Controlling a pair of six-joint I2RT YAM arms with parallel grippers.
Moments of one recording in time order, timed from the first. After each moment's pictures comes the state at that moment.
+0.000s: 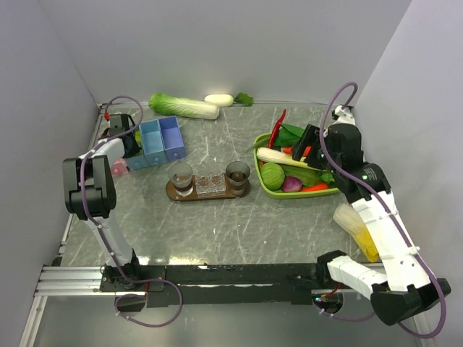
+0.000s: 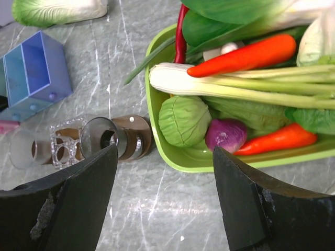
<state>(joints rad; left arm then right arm) 0.12 1.90 1.30 -0.22 -0.17 -0.33 0.30 1.01 1.22 -0.72 0.12 0.49</state>
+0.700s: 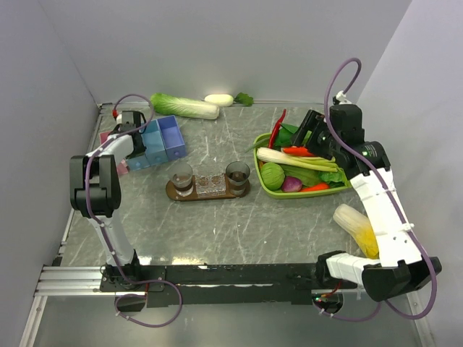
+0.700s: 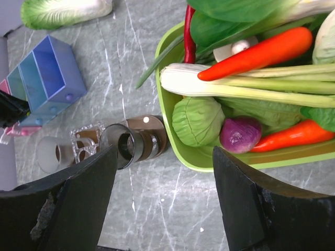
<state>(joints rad) 0.03 1.93 1.36 -0.32 -0.39 -0.34 0.22 1.18 1.44 -0.85 0.02 0.55</state>
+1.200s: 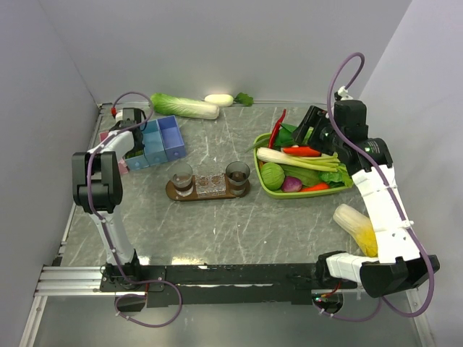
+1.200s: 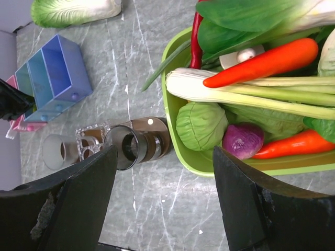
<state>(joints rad) 0.03 1.98 1.44 -0.39 -0.46 -0.36 0.18 1.21 1.47 -0.84 -0.05 0.51</state>
